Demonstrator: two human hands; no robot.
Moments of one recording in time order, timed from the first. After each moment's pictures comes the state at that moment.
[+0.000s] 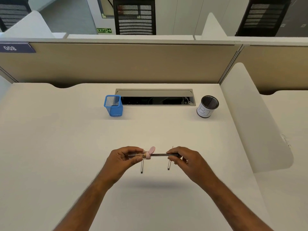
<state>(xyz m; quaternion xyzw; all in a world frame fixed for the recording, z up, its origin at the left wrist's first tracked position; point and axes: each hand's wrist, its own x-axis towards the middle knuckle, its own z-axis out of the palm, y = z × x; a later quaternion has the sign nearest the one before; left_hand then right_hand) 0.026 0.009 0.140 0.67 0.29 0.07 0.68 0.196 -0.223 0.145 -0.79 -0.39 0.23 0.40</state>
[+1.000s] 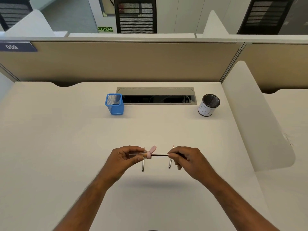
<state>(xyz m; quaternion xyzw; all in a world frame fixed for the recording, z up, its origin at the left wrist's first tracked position) 0.023 0.008 0.140 0.67 0.30 0.06 0.68 0.197 -0.219 0.146 -0.78 -0.35 0.29 0.44</state>
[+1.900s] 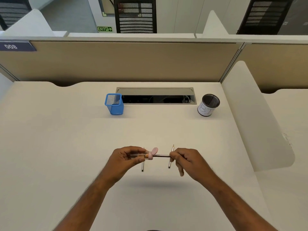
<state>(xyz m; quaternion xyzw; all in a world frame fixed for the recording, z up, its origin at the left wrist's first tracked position) 0.025 0.007 0.138 0.68 0.29 0.05 0.67 0.194 -0.219 0.149 -0.77 -0.30 0.35 0.44</state>
